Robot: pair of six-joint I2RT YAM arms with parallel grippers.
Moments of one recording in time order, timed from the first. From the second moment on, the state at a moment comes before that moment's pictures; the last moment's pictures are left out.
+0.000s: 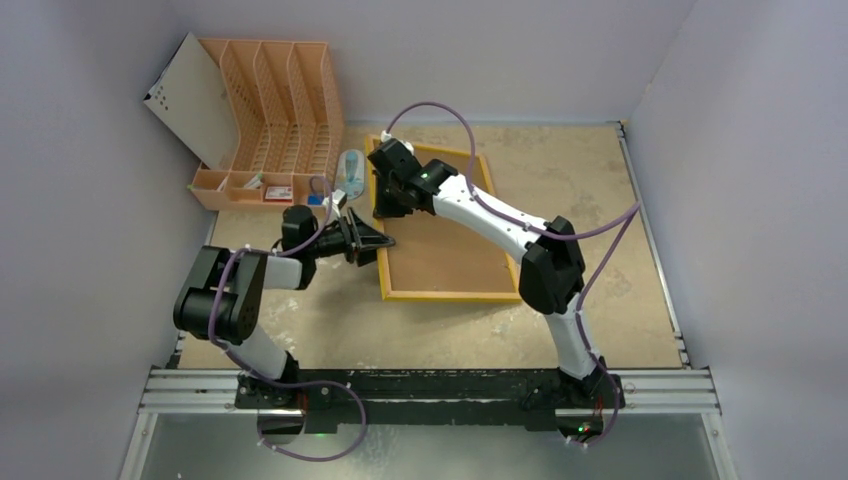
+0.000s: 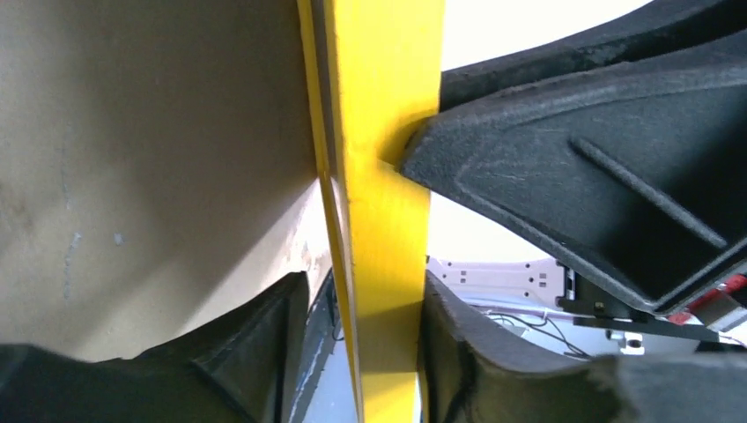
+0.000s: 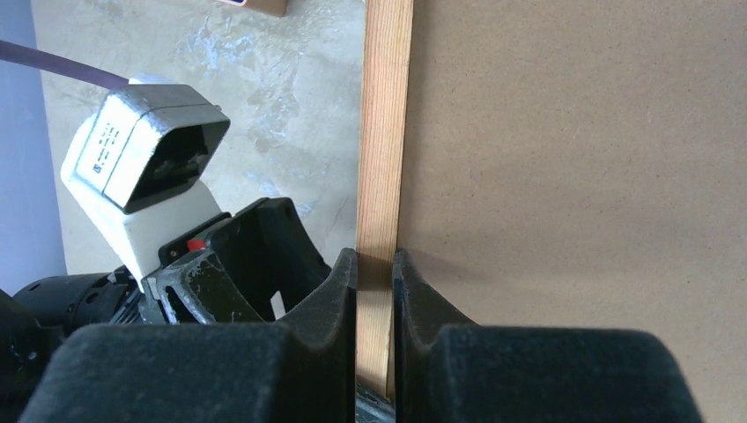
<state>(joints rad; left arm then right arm) -0.15 1.63 0.52 0.79 1.02 -1.20 0.85 2.11 2.00 -0.75 0.10 0.72</state>
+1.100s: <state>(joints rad) -0.17 1.44 1.31 -0.69 0.50 -0.44 0.79 1.96 2.16 -0.76 0.36 0.74</state>
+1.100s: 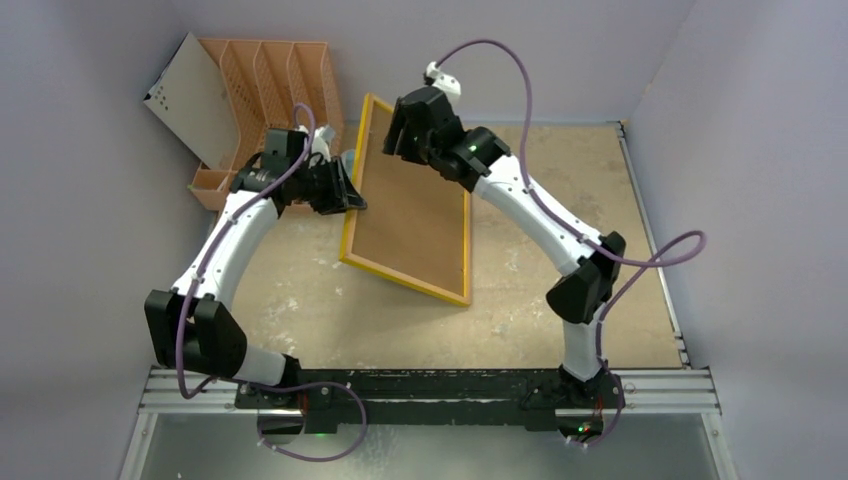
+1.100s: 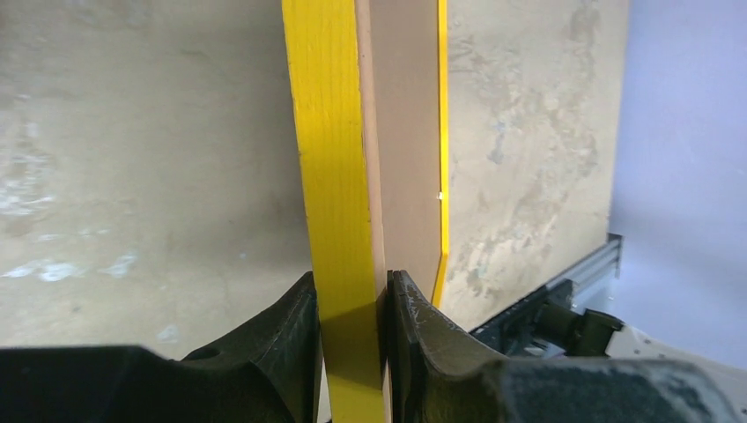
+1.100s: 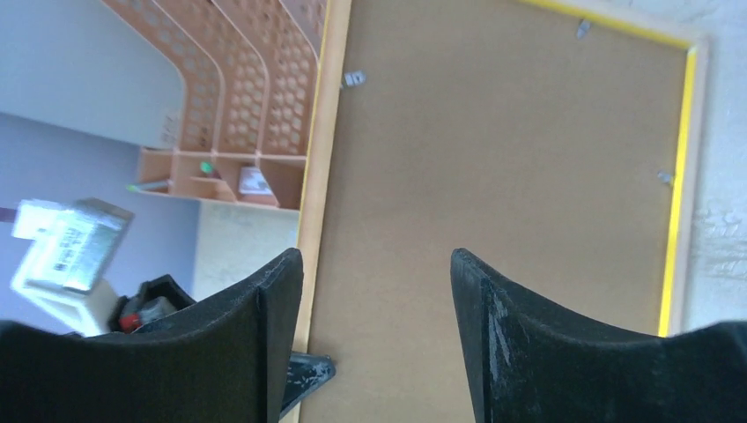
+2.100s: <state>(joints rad) -0.43 1.44 1.64 -0.84 0.21 -0.25 0.72 1.96 2.25 -0.81 0.22 0.79</state>
